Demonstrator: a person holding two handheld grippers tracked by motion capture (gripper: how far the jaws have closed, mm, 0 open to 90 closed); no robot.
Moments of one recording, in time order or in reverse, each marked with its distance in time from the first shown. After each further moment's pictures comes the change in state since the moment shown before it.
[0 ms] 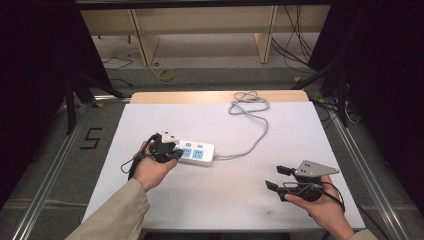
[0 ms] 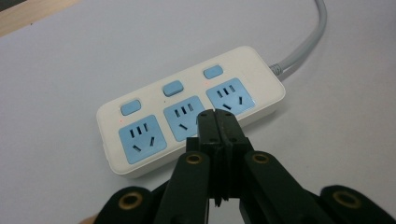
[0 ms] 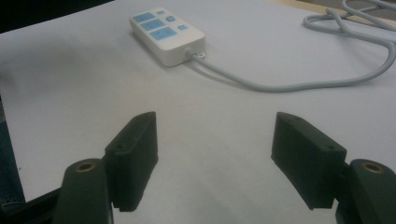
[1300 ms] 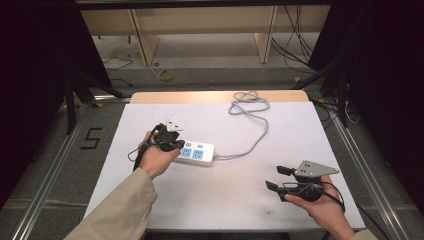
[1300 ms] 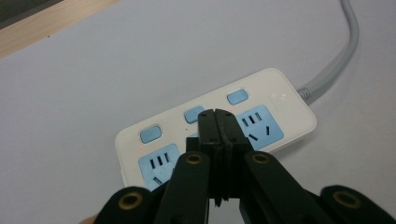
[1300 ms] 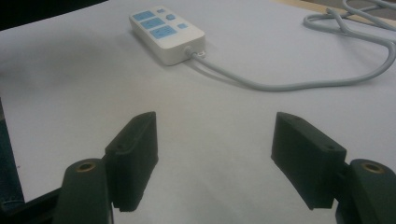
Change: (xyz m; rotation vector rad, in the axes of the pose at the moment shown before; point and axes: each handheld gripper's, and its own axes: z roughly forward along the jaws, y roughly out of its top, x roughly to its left) left arm 0.012 0.023 0.018 0.014 0.040 -0.005; right arm 0.000 0.000 0.000 0.003 -0.001 -0.003
